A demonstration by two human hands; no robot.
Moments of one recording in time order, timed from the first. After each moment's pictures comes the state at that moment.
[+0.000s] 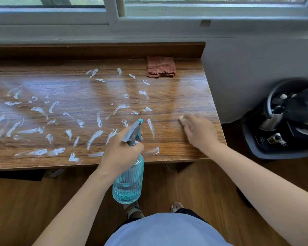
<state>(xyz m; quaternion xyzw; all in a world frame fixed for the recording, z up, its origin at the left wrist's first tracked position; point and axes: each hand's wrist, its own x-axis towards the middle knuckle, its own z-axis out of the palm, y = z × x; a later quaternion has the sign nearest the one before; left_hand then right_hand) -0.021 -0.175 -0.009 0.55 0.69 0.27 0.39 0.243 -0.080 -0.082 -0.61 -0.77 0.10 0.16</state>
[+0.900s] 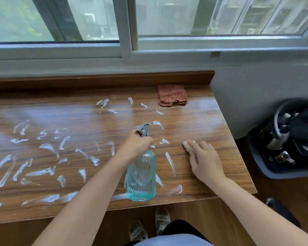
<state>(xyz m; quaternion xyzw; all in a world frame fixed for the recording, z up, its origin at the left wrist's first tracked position) -0.074 -0.030 -0.009 0.47 0.71 0.20 0.49 0.186 -0.068 -0.092 -0.63 -0.75 0.08 0.19</state>
